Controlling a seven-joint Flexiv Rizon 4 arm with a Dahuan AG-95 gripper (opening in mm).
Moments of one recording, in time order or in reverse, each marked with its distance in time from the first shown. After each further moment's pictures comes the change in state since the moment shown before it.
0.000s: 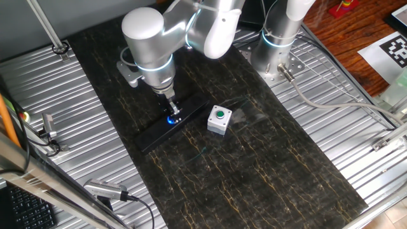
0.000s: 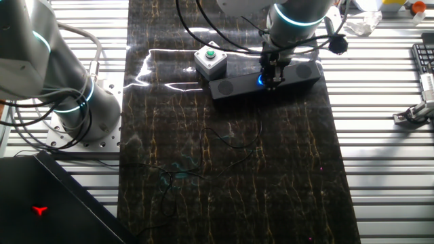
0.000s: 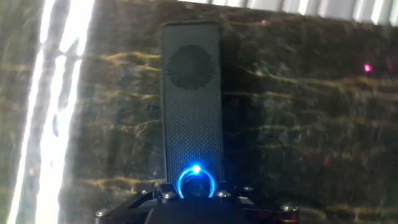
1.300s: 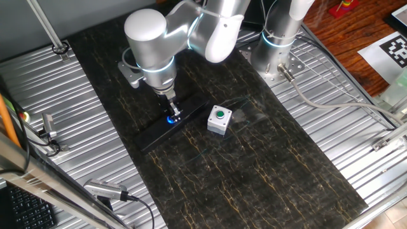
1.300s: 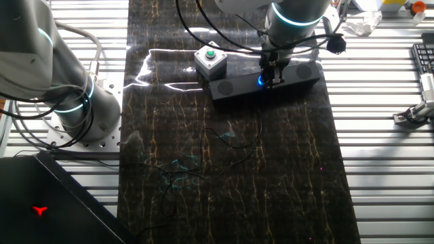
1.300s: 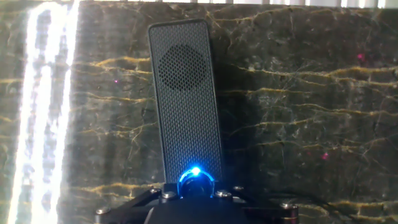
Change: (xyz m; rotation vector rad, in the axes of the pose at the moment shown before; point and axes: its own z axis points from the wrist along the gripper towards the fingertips) arm 0.001 -0.001 0.001 0.016 -0.008 -0.092
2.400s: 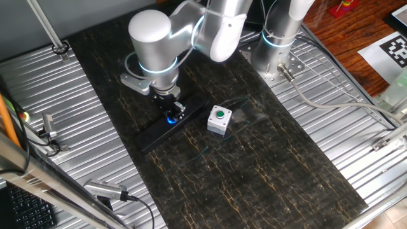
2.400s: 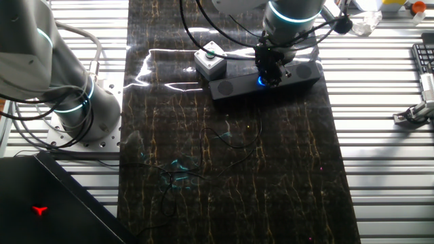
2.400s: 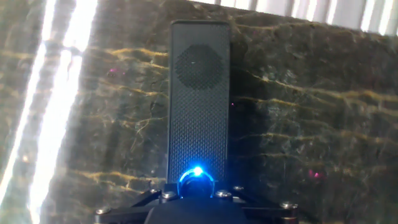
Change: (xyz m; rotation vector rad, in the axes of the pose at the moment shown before) arm 0.000 0.000 0.000 0.022 -0.012 -0.447
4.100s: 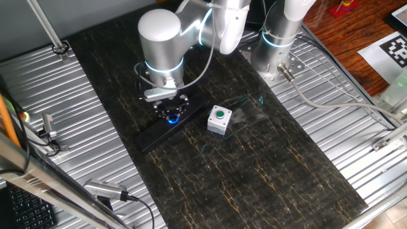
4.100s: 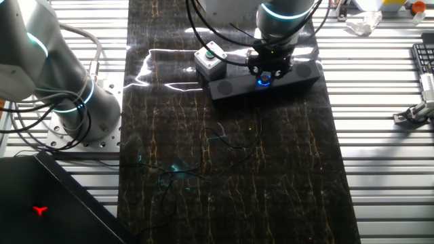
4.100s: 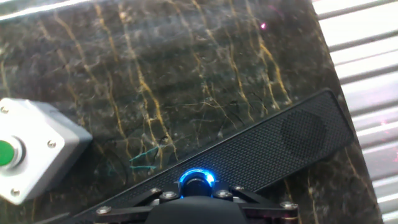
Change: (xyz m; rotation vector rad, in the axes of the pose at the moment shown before) arm 0.000 0.001 0.000 0.051 -0.008 -0.800
